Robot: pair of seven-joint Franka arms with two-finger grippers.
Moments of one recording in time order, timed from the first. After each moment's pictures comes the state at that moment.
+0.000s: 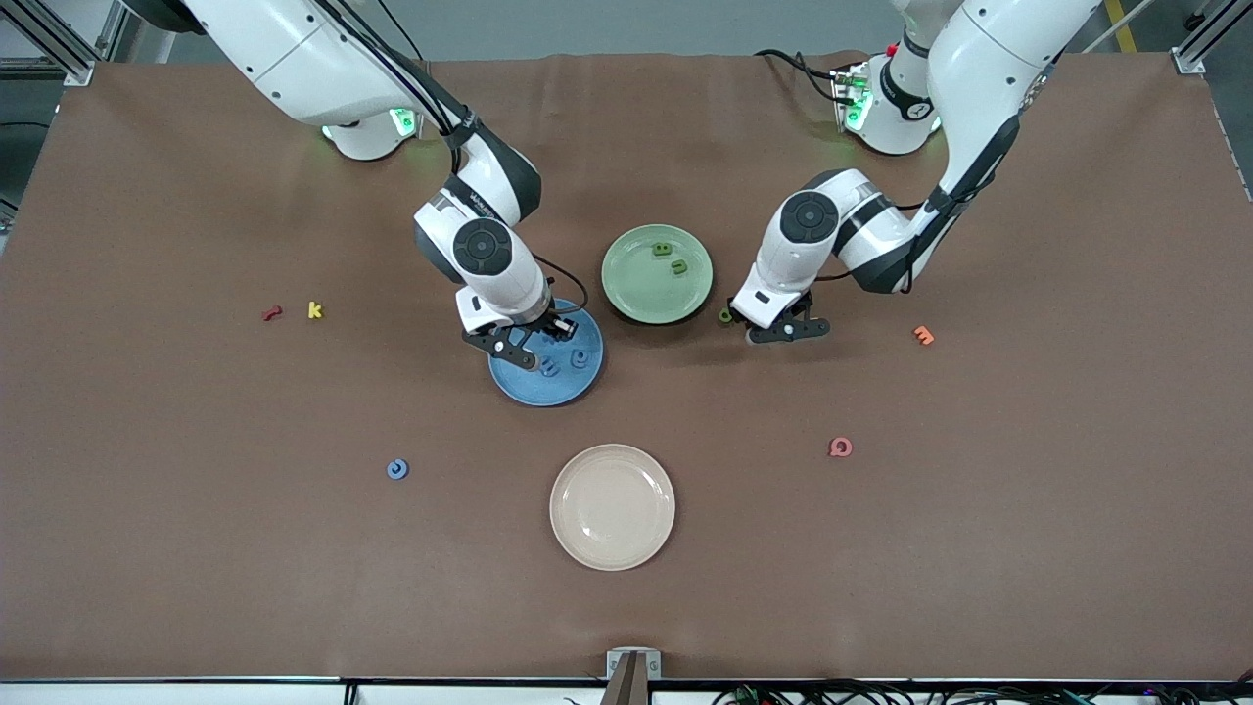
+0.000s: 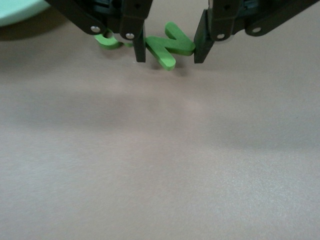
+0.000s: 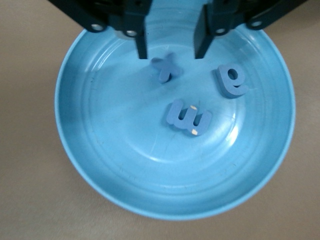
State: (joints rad) left arm 0.05 0.46 -0.65 -2.25 0.48 2.54 -1.09; right arm 0.20 0.55 0.48 -1.99 -0.20 2.44 1.22
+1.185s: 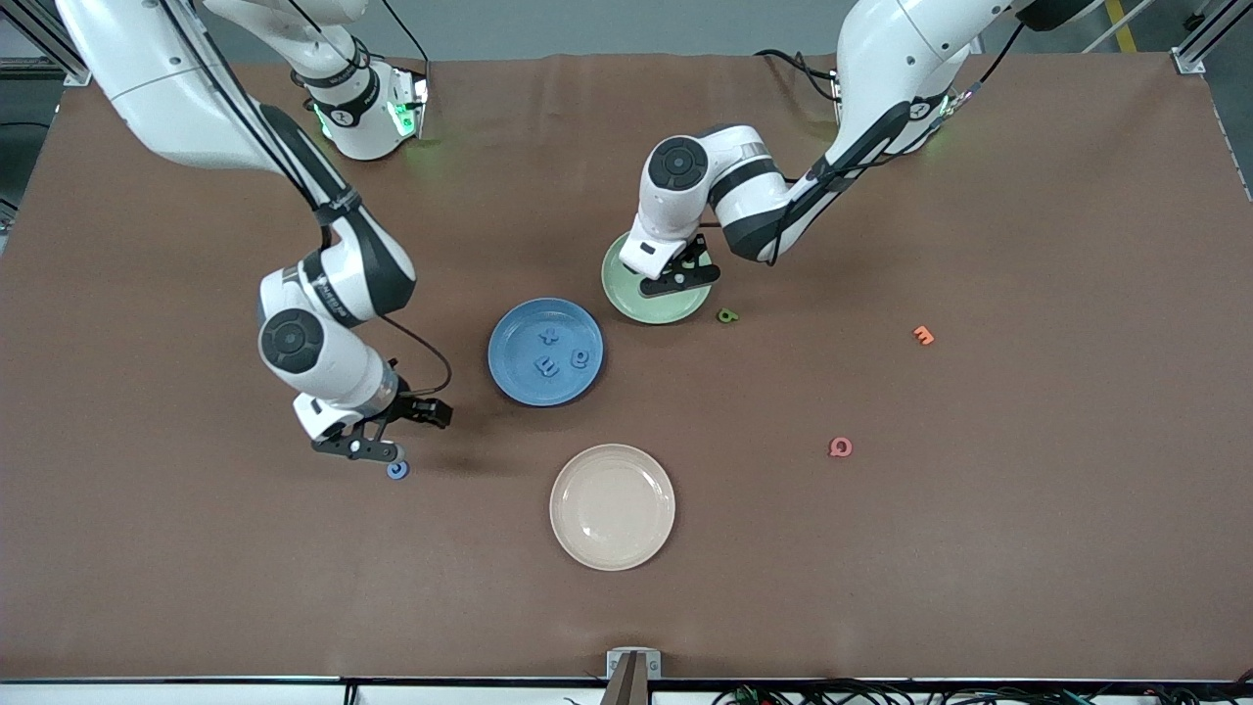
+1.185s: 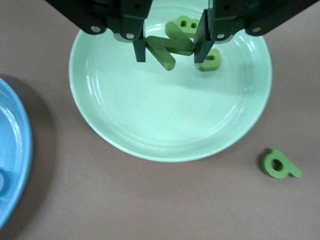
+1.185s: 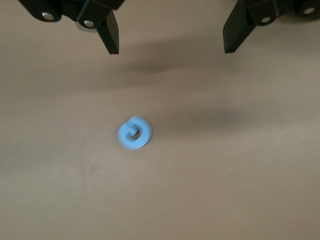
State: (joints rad) left arm -0.19 0.60 -0.76 -1.99 0.40 2.37 -1.38; right arm -0.07 0.58 0.35 -1.82 -0.23 2.38 0.52
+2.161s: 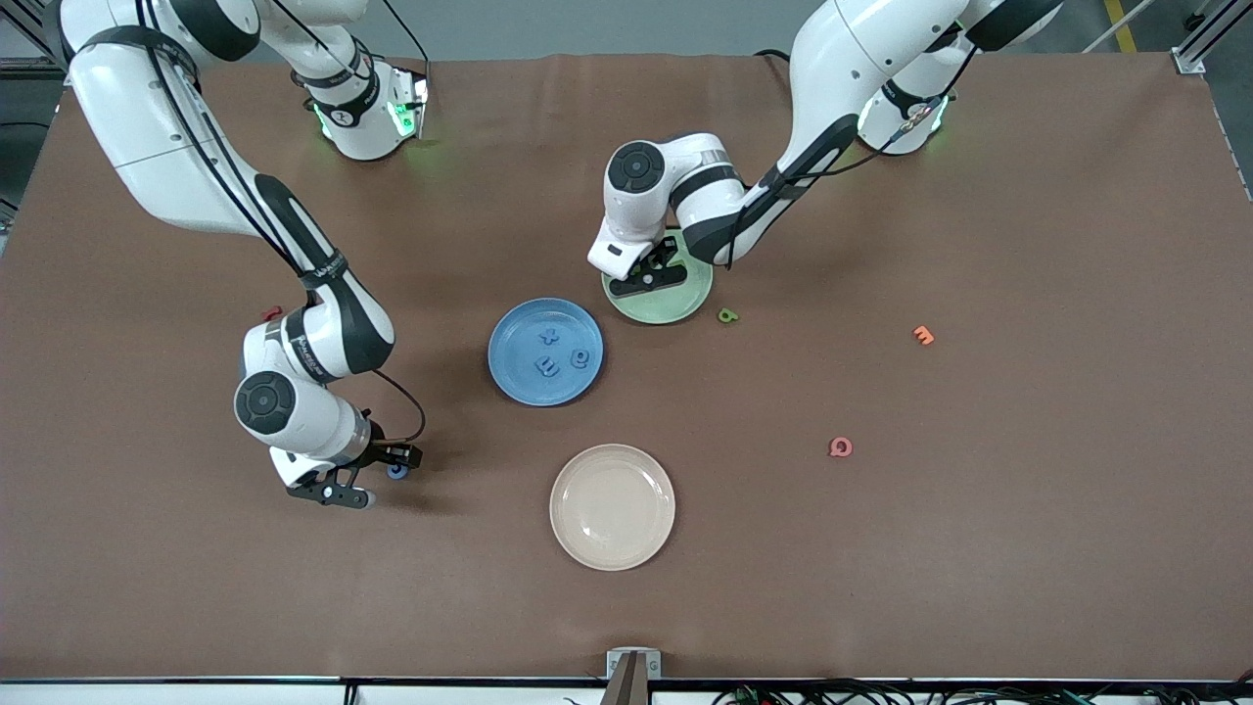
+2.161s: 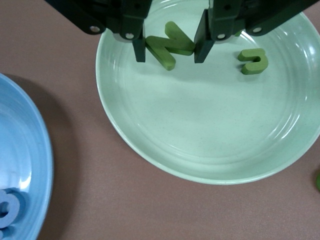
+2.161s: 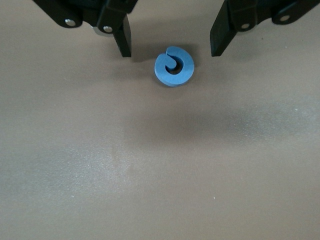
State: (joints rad) left arm -0.38 0.67 -0.63 -1.89 0.40 2.37 -1.43; right arm -0.07 0.76 0.29 -1.64 -0.23 2.38 0.49
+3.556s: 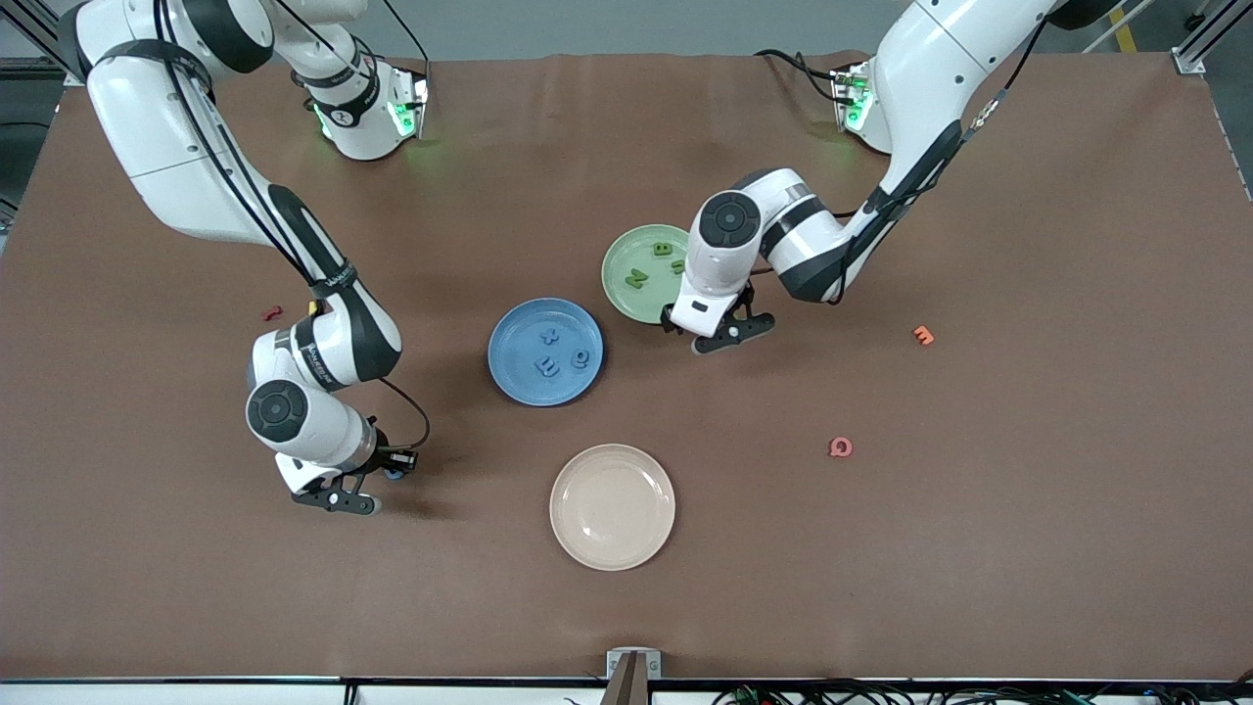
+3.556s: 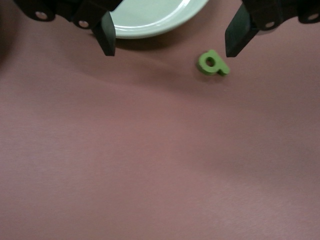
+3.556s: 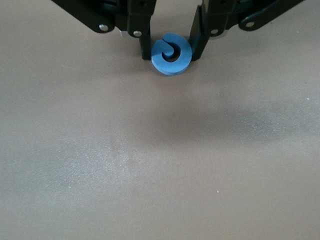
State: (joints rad) left arm -0.12 0.55 -0.63 -2.00 0.40 2.37 -1.33; right arm -0.02 0.78 0.24 -1.60 -0.24 2.37 0.49
